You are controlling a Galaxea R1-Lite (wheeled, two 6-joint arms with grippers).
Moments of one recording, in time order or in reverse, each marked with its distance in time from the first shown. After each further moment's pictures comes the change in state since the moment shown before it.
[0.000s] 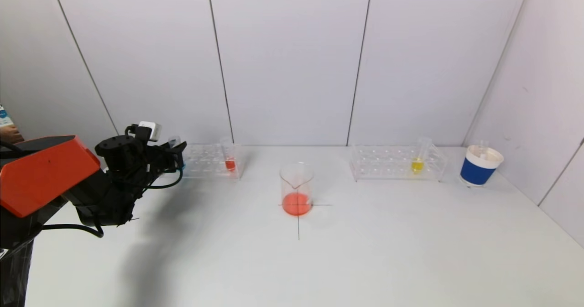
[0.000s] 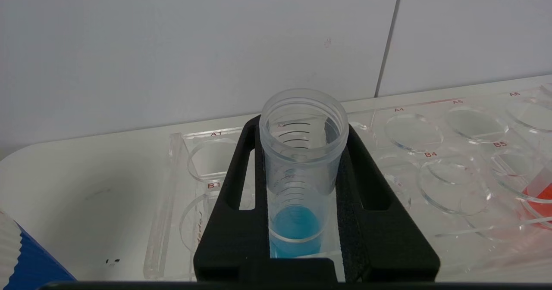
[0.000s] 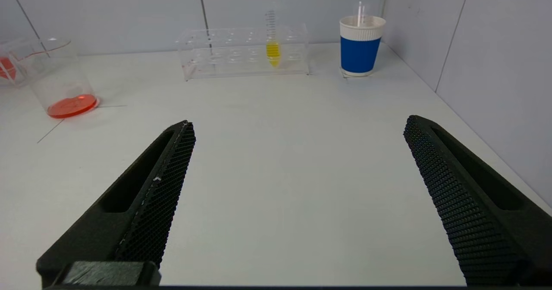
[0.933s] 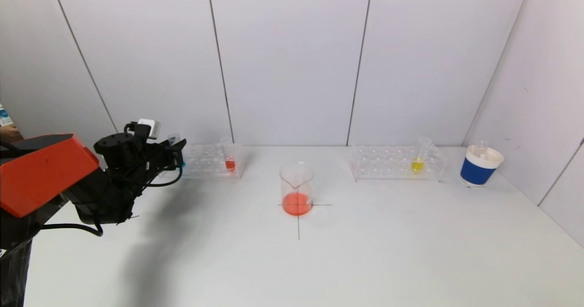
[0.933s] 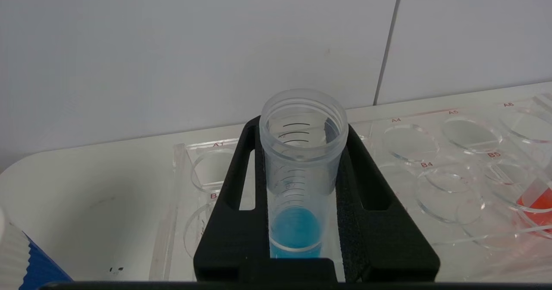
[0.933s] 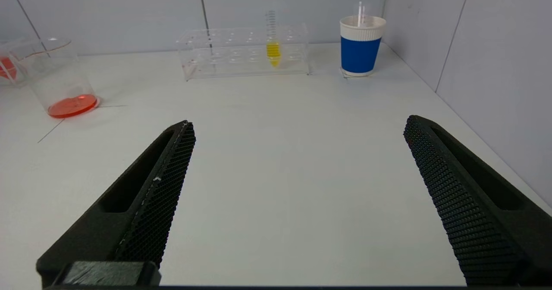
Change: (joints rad) left arm -0.001 -0.011 -0.011 0.003 0.000 -0.001; right arm 0.000 0.000 0.000 0.000 0.000 0.000
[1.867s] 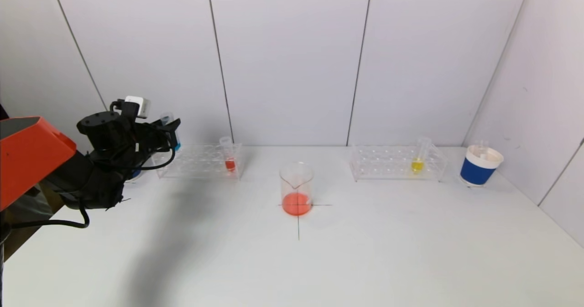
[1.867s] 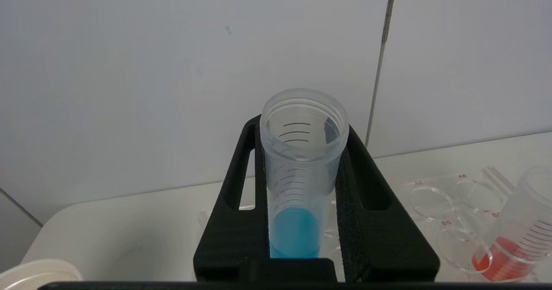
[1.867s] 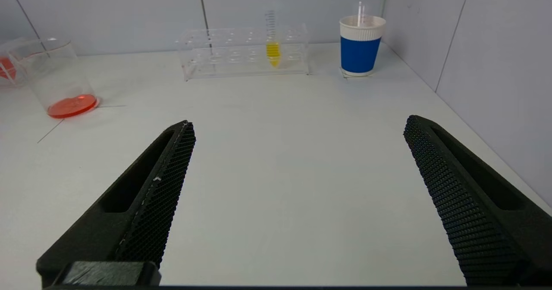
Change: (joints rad) left arm -0.001 -0.134 -0.024 0.072 0.000 -0.007; right arm 0.000 0.000 0.000 0.000 0.000 0.000
